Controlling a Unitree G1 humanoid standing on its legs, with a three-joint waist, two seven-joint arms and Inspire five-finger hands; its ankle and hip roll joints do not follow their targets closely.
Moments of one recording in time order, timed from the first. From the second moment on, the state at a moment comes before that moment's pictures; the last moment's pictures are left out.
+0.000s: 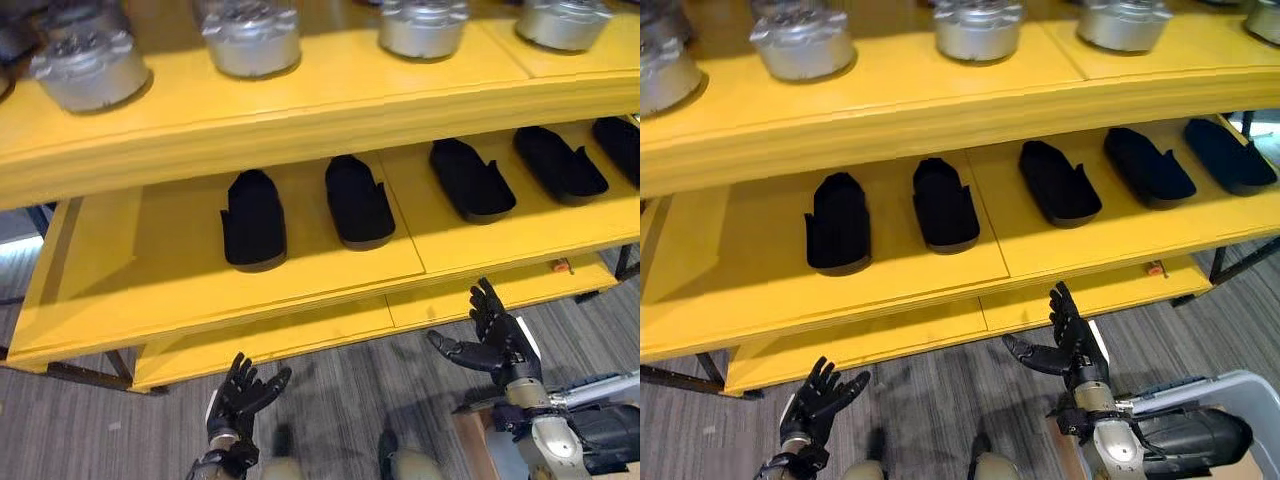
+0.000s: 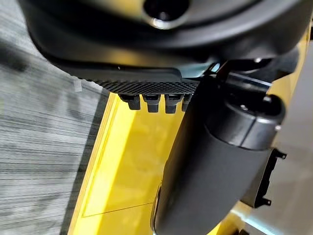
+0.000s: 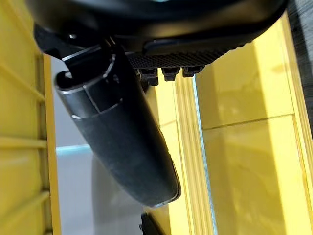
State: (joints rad) left arm 0.37 0.13 -0.02 0.29 -0.66 -0.17 0.01; right arm 0.28 -0.35 -0.07 0.01 0.36 -0.20 0.09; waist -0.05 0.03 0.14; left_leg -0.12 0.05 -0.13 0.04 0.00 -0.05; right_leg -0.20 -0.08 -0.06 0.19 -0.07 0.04
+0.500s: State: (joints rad) left arm 0.32 0.16 0.00 0.29 -0.66 -0.18 -0.03; right arm 0.27 -0.27 -0.06 0.04 0.35 -0.21 0.10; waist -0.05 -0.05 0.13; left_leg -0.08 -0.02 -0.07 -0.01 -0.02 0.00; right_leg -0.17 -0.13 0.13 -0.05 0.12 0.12
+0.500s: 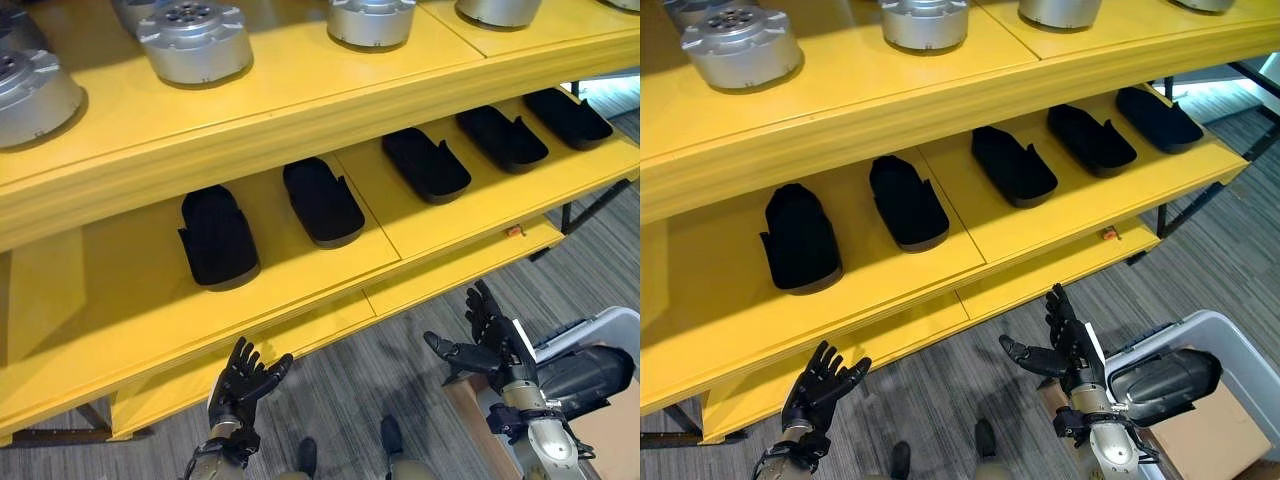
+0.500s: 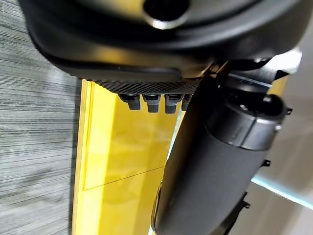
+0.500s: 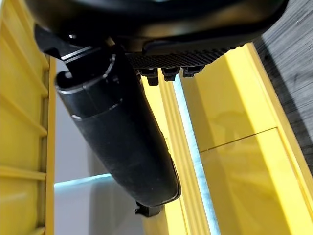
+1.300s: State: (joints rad) left arm 0.31 0.21 0.04 0.27 -0.66 -0.18 0.04; right arm 0.27 -0.22 0.01 0.06 0.37 -0.15 0.06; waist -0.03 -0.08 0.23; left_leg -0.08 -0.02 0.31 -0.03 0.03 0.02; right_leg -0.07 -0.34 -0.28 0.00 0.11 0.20
